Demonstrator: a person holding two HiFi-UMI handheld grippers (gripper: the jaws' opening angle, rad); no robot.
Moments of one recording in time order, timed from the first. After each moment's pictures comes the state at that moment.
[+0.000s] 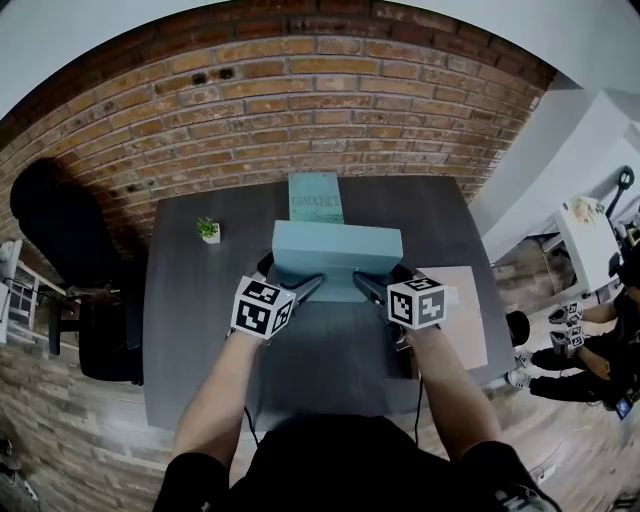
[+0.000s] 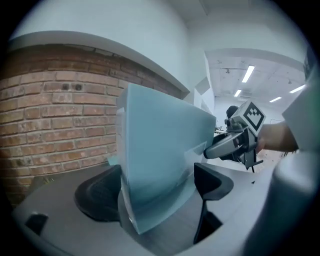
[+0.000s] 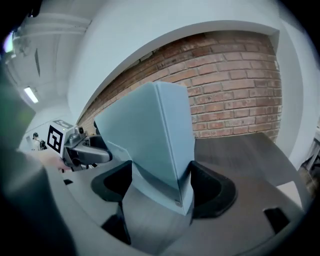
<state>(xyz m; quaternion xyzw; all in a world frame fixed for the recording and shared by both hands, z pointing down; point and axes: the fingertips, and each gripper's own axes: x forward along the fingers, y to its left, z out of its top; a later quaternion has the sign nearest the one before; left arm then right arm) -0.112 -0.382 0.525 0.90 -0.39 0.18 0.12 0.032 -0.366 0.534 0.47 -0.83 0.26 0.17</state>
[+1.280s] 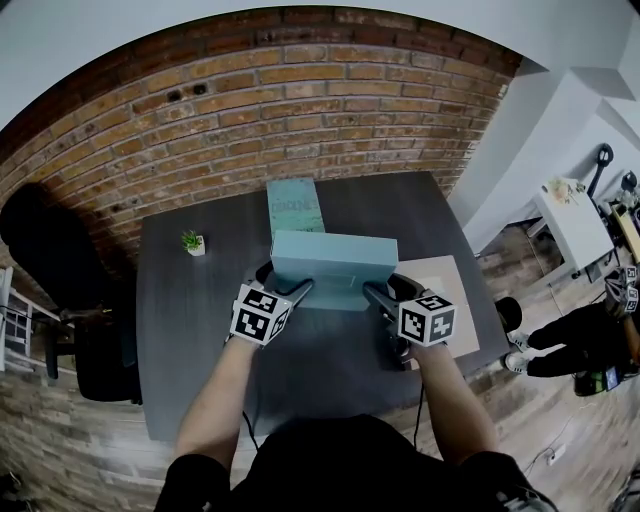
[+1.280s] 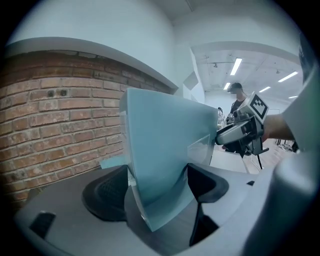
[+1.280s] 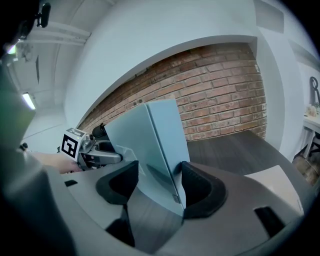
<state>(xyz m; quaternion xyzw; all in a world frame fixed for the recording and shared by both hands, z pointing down) -0.087 -0.370 0.536 0.91 -0.35 0.21 0.07 0.078 -0.315 0.526 0.50 -0.82 0.26 0.11</state>
